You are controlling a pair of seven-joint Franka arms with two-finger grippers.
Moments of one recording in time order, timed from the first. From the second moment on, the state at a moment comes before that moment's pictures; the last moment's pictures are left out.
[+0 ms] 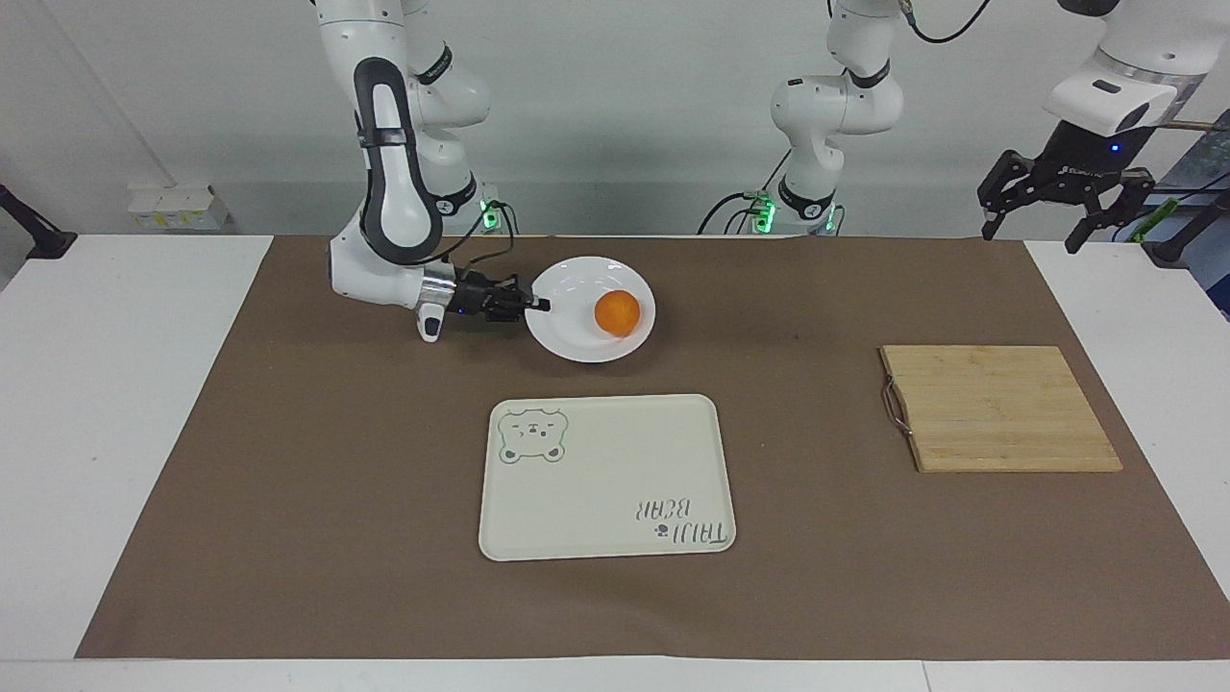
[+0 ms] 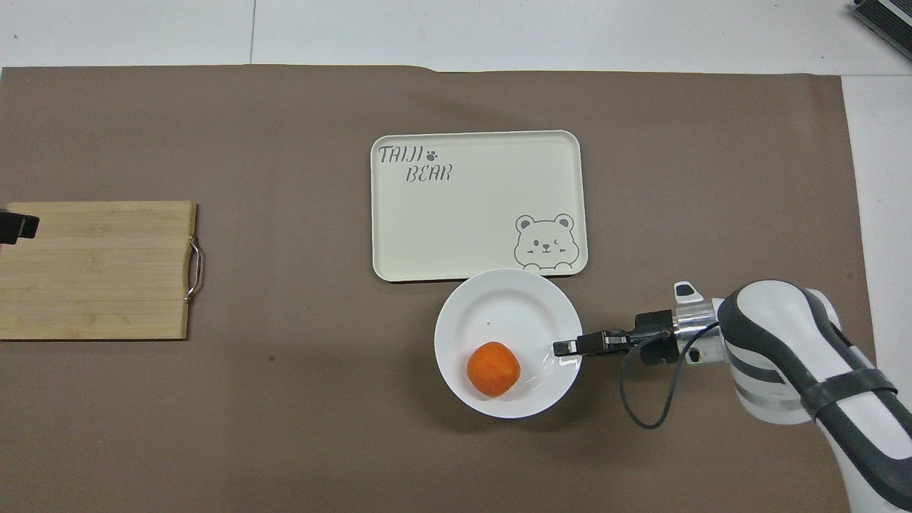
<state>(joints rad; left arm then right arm) -0.07 -0.04 0.08 -1.49 -0.01 1.58 0.33 0.03 0.06 0.00 -2.41 1.19 1.89 -0.72</state>
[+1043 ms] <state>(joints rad) -0.07 -0.04 0.08 -1.49 -0.01 1.58 0.33 0.09 0.39 0.01 -1.99 1.31 2.09 -0.56</state>
